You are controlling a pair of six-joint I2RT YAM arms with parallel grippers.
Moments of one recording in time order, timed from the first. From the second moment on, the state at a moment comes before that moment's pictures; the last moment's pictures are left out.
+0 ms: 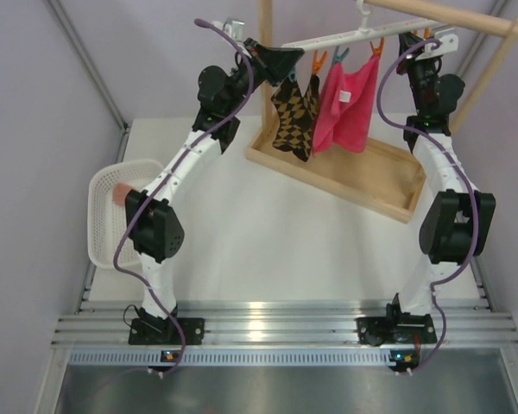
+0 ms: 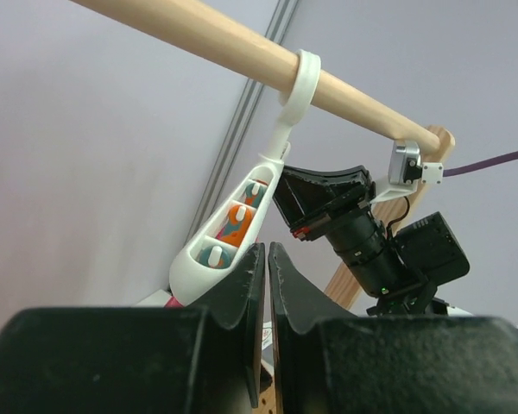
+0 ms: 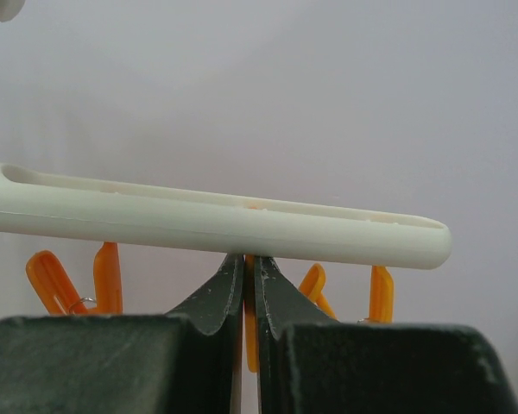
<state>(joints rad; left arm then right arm) -0.46 1.99 2.01 0.55 0.44 -0.71 -0.04 1.83 1.64 0.79 -0.28 -0.02</state>
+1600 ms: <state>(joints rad) -0.47 2.18 2.19 0.62 0.28 -0.55 -0.06 1.73 1.70 0.60 -0.39 -0.05</state>
